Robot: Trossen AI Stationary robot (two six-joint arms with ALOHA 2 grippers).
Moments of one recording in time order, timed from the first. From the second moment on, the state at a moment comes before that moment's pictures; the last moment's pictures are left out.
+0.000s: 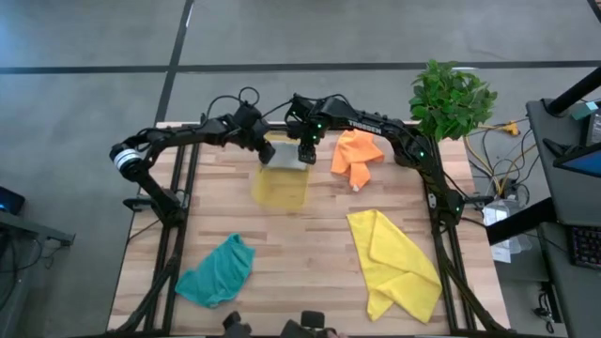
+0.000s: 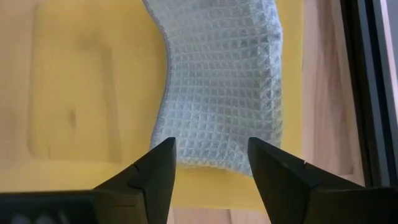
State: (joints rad) left arm 0.74 1.58 0.97 -0.25 0.22 0.00; right arm -0.47 2.31 2.14 -1.04 -0.21 -0.34
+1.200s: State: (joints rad) left arm 0.74 1.27 0.95 -0.40 -0.02 0.06; right arm -0.43 2.39 2.10 -1.11 -0.09 -0.33
